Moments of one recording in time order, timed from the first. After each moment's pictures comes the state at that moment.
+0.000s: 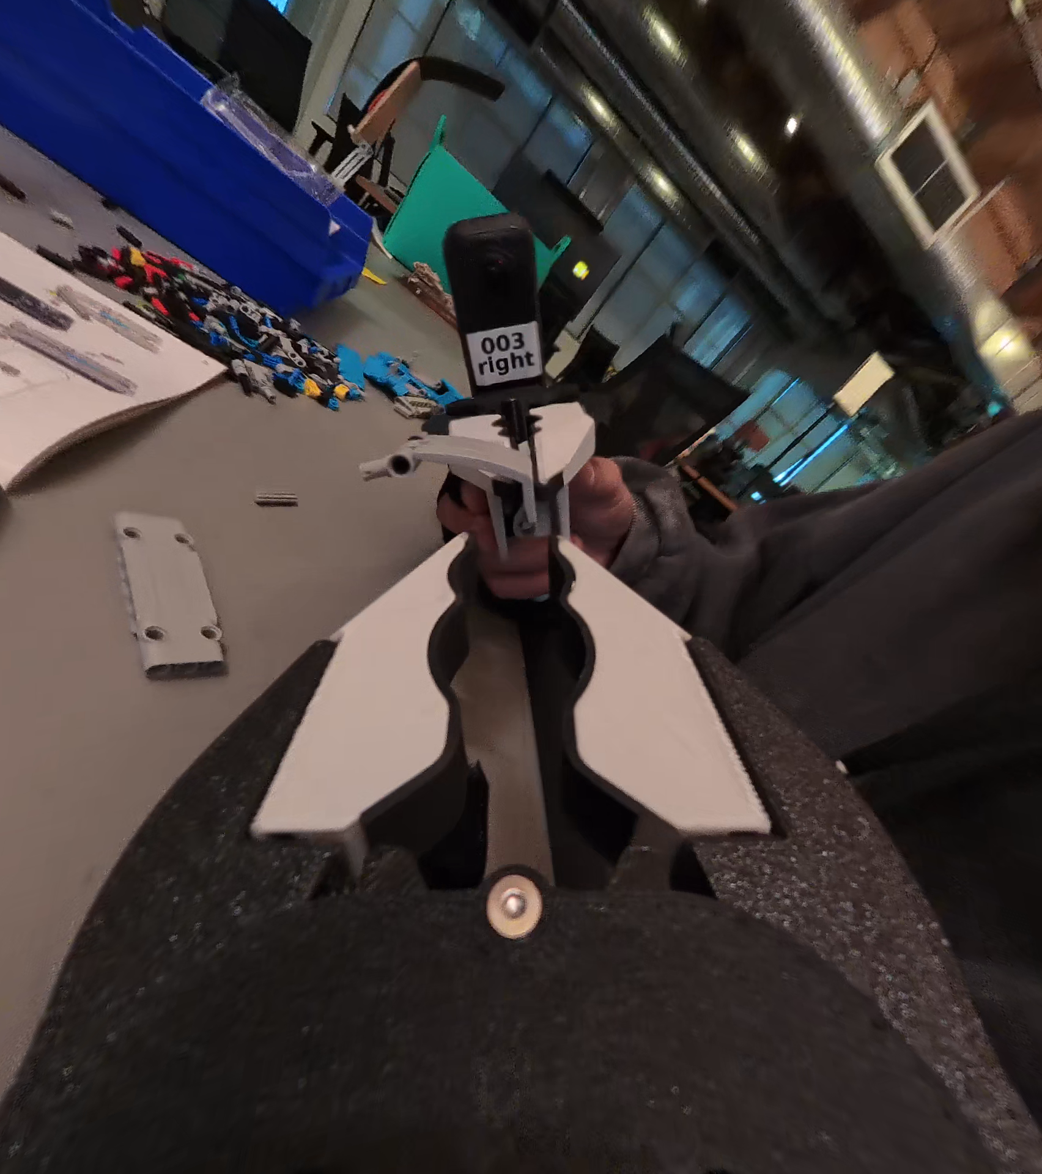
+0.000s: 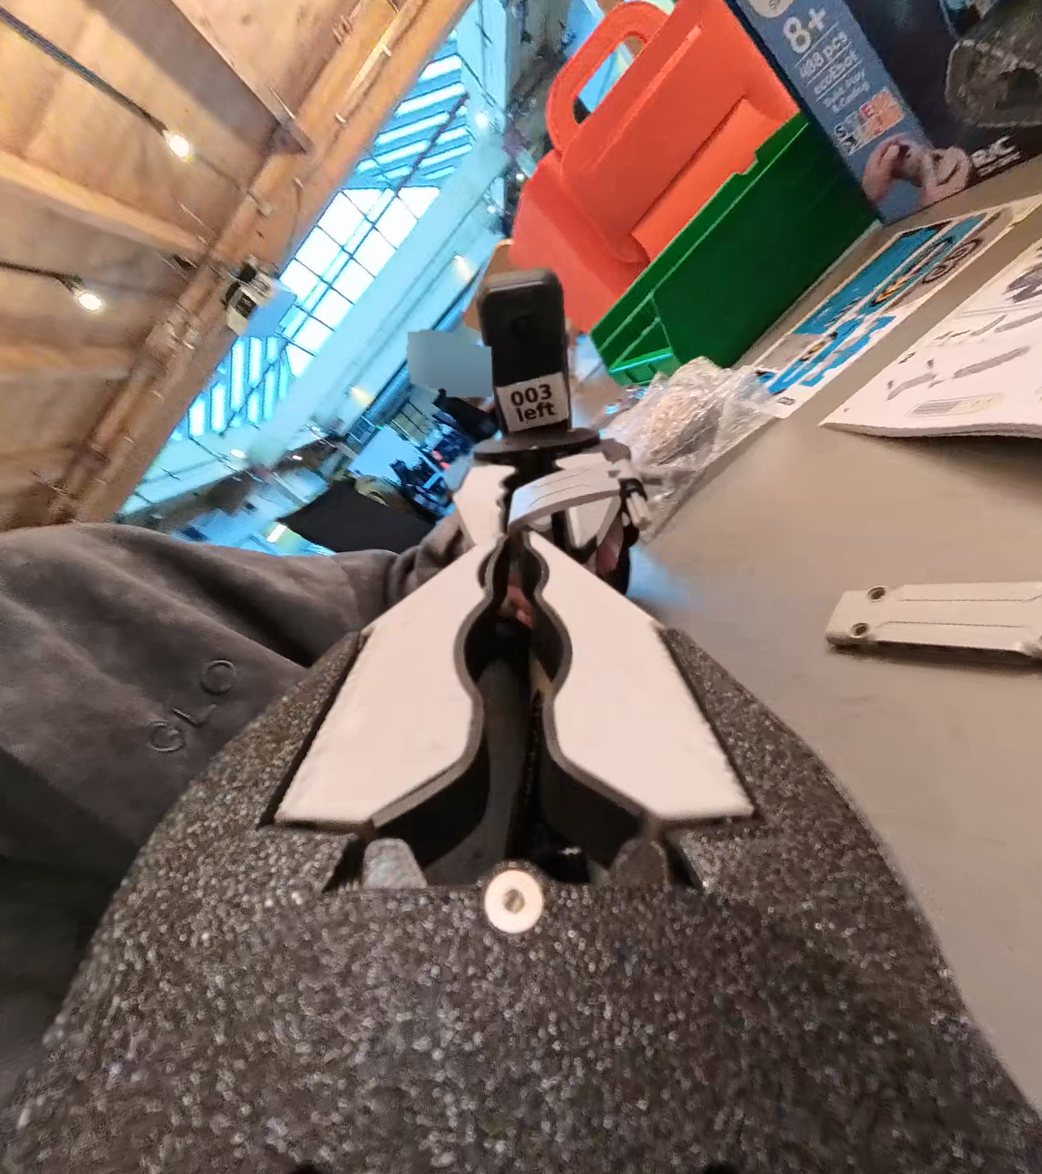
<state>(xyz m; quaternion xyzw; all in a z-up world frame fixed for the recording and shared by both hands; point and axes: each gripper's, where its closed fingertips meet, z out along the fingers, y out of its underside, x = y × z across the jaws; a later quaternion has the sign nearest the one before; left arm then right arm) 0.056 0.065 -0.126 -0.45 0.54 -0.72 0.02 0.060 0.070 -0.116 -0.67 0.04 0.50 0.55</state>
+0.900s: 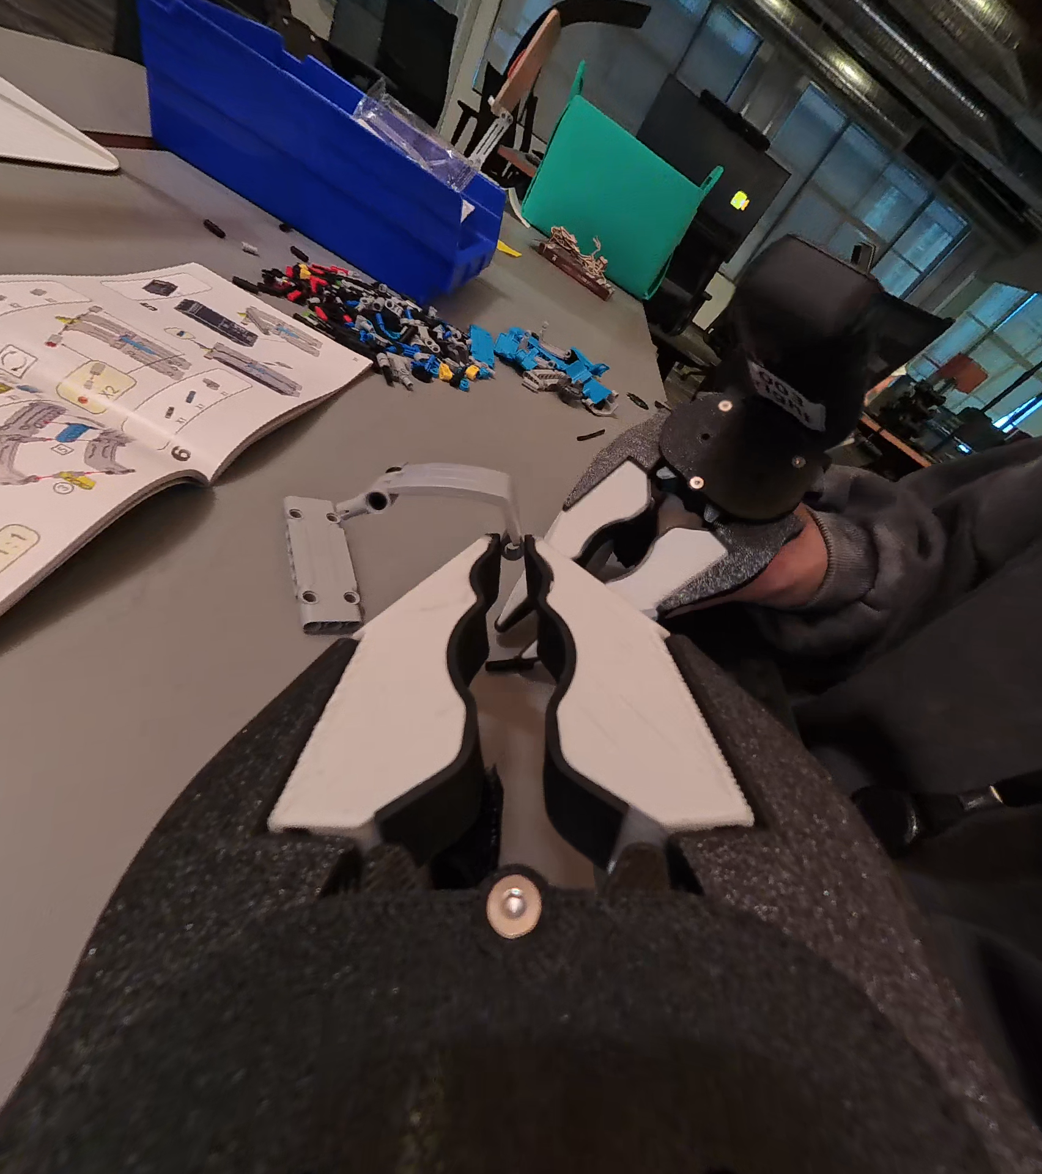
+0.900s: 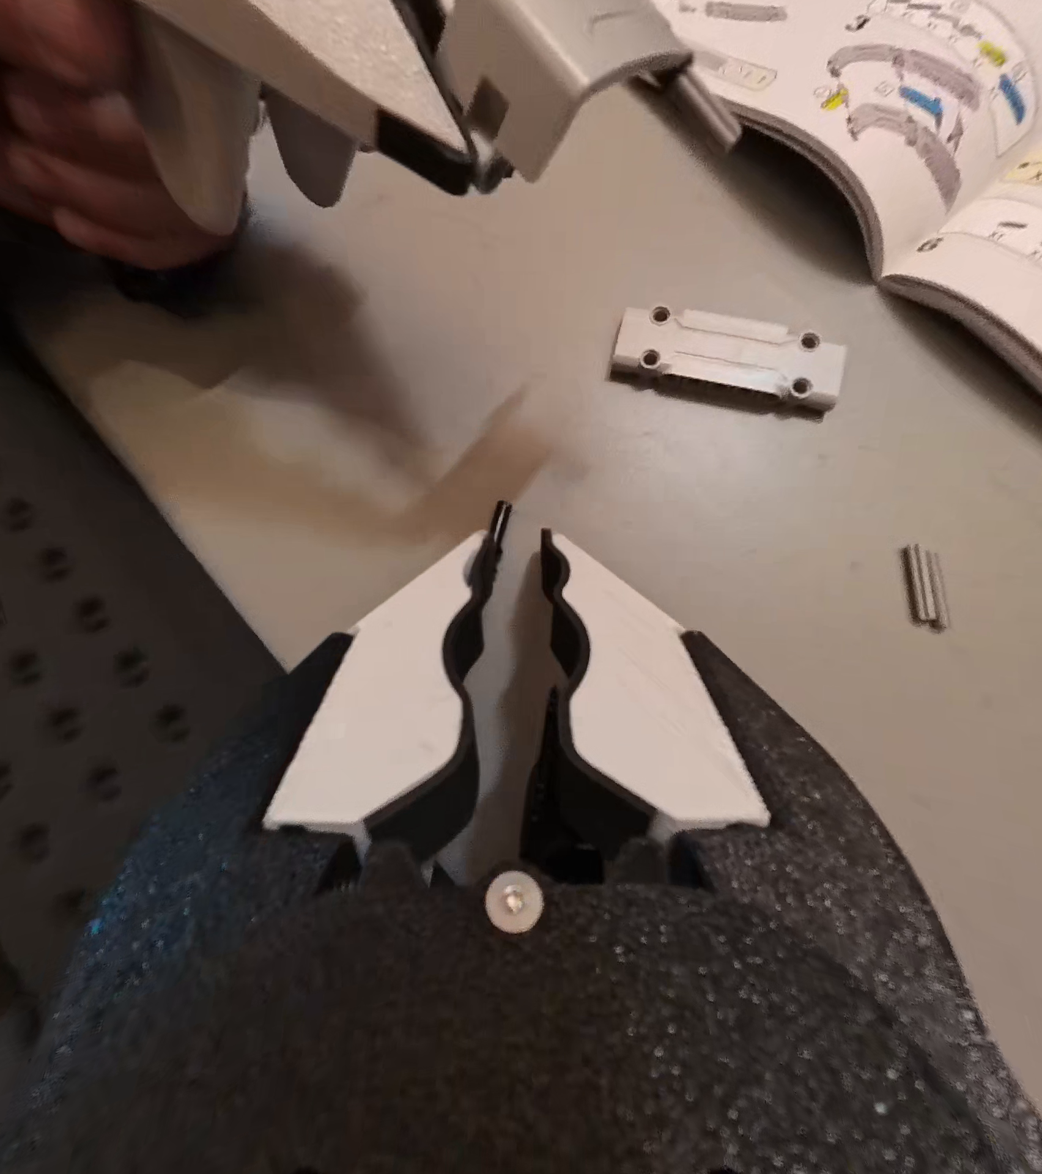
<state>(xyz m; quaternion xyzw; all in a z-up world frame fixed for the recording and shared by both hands) 0.064 0.088 -0.145 -0.49 0.58 -0.64 0.13 0.064 0.048 -0.226 -0.93 -0.03 0.05 0.36</state>
